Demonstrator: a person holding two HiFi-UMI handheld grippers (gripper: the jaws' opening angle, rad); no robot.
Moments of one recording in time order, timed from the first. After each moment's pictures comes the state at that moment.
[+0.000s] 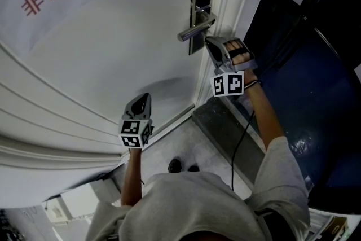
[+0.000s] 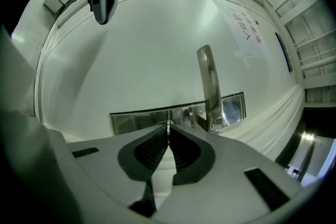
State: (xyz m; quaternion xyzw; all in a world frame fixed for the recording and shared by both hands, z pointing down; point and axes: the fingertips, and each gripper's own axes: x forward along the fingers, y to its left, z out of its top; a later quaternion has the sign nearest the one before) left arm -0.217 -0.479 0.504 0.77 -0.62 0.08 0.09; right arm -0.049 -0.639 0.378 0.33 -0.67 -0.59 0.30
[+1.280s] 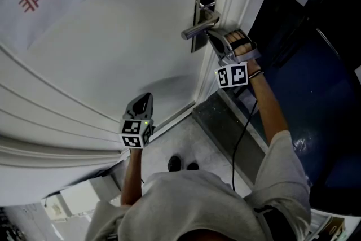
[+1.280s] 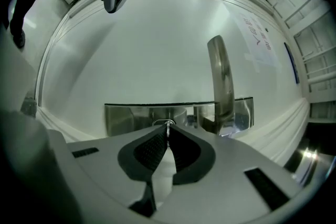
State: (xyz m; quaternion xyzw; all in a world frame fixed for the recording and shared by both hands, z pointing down) left arm -0.216 -0.476 0.511 0.78 -0.62 0.08 0.09; right arm -0.059 -0.663 0.379 0.29 -0.64 -0.64 0.31
